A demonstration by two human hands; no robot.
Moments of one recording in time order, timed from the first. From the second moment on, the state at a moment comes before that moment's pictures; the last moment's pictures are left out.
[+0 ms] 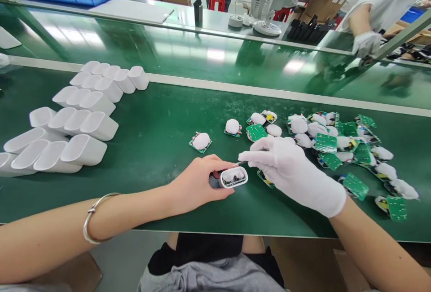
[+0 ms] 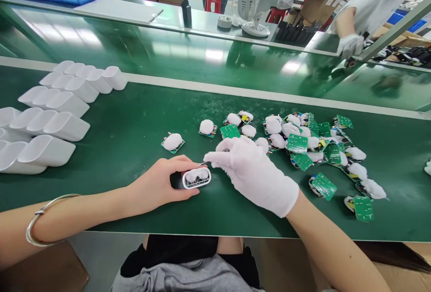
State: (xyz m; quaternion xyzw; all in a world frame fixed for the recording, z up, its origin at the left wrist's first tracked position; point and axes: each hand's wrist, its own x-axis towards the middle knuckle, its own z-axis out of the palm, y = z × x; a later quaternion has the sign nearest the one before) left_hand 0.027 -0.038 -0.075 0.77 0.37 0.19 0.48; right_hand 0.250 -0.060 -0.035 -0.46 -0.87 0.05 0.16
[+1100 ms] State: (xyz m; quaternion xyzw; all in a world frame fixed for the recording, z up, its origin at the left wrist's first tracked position) left_hand 0.028 -0.042 -0.074 0.79 0.36 0.18 0.47; right_hand 0.251 -0.063 -0.033 -0.44 -0.88 -0.03 0.15
